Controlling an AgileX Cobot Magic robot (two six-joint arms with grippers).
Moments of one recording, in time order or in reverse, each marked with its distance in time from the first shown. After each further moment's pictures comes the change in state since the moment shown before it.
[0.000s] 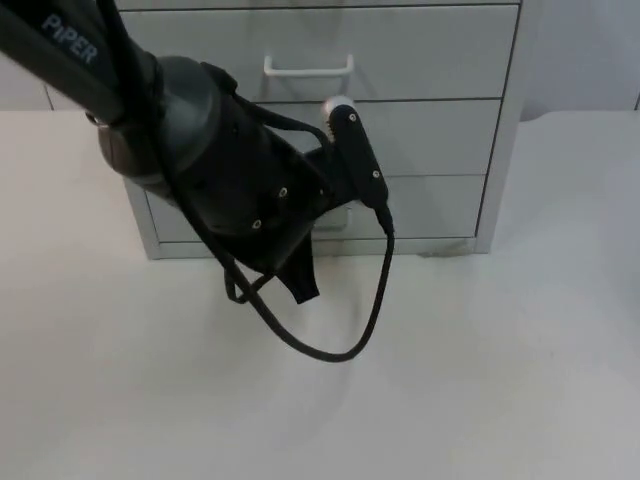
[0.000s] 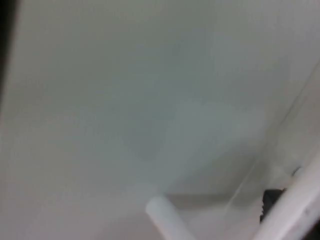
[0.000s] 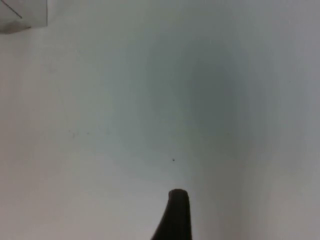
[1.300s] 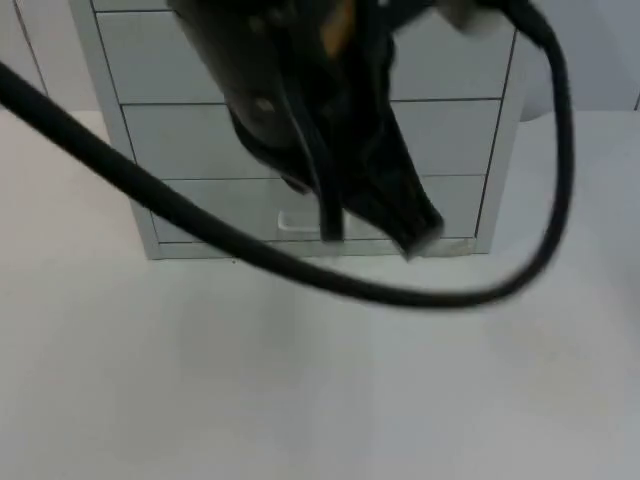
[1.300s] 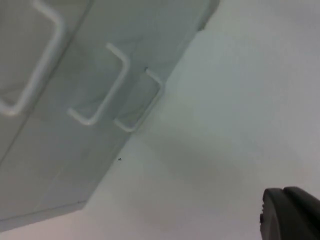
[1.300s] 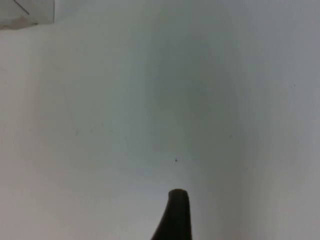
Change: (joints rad) right arm 0.000 -0.012 0.000 0.016 -0.002 -0.038; left arm -0.245 -0.599 -0.016 -1.211 0.145 0.848
